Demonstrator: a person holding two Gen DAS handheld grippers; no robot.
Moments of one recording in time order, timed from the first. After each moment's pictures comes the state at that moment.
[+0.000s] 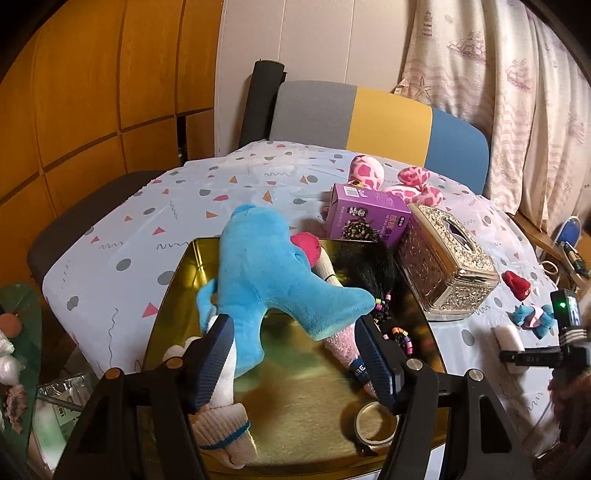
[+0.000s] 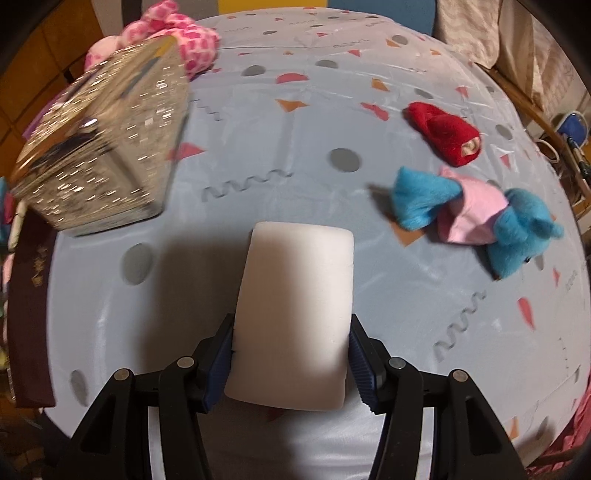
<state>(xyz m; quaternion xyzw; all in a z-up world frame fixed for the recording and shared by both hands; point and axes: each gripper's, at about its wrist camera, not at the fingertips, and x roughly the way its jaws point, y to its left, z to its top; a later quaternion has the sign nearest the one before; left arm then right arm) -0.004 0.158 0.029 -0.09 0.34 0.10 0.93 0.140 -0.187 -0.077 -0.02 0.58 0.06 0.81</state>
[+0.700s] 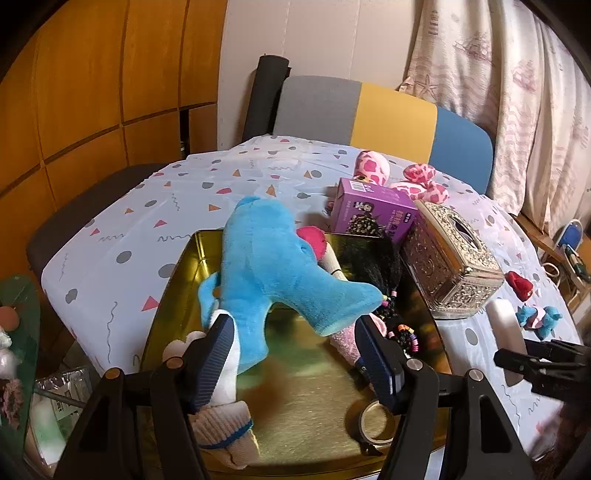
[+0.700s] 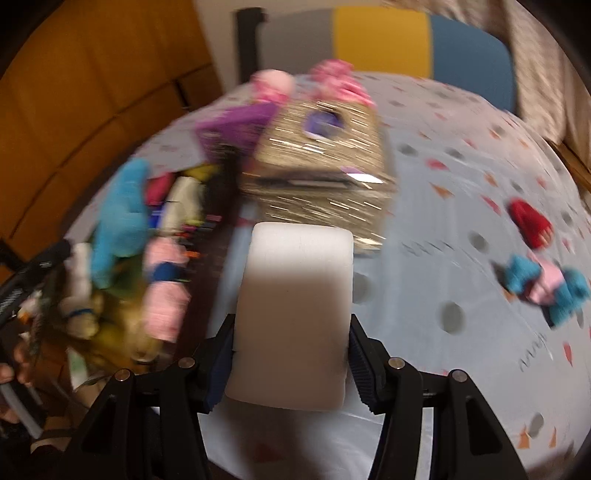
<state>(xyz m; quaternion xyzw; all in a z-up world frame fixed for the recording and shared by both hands) -0.001 0.163 0.021 -0.10 0.35 0.10 0.93 0.072 -0.069 0.002 -0.03 0.48 0.23 0.85</state>
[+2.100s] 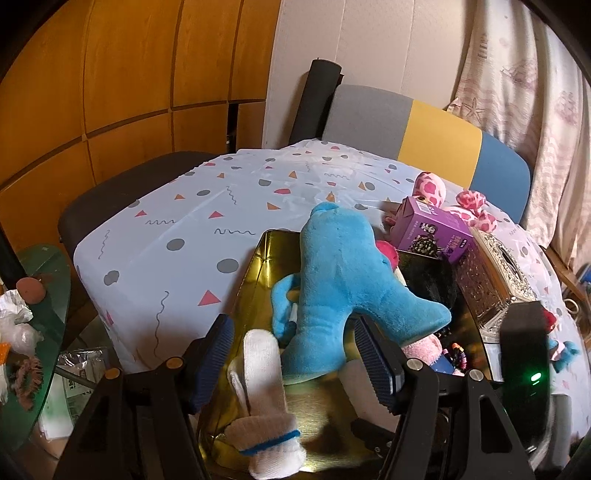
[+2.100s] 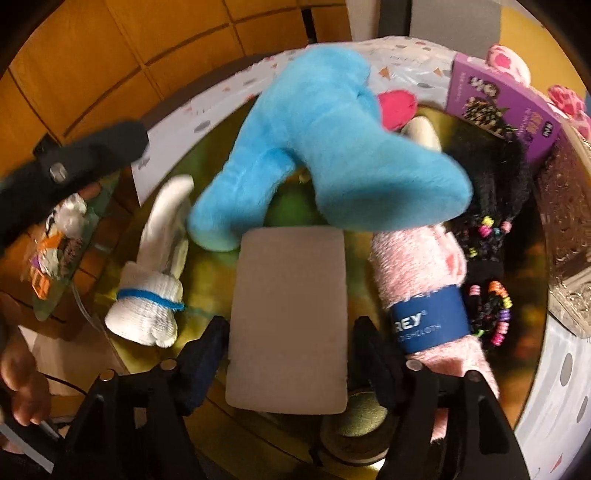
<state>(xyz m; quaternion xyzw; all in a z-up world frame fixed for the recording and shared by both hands) -0.019 0.222 0.016 -0.14 0.33 0.17 0.92 0.062 0.103 -0.062 -0.12 0.52 0.39 0.75</state>
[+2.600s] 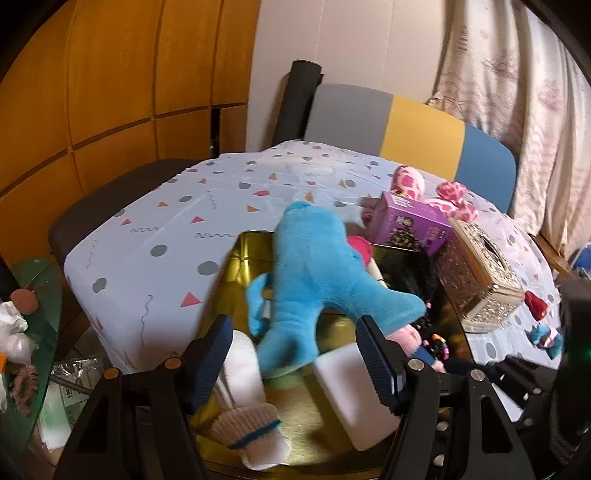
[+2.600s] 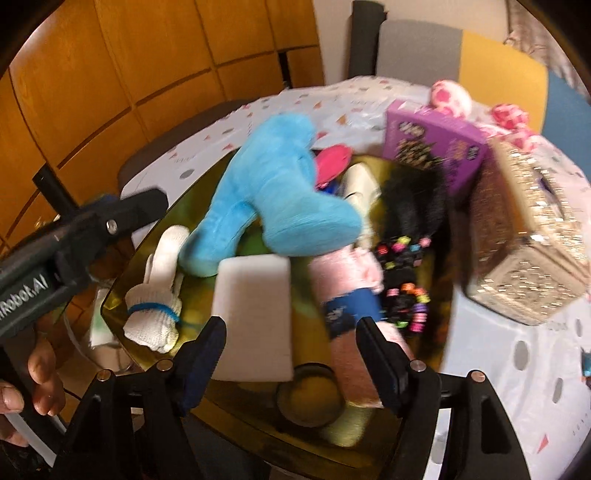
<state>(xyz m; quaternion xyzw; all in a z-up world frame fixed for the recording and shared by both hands) -0.019 0.203 0.022 -0.12 0.33 0.15 0.92 0.054 0.047 -0.023 -0.10 0.45 0.35 0.81</state>
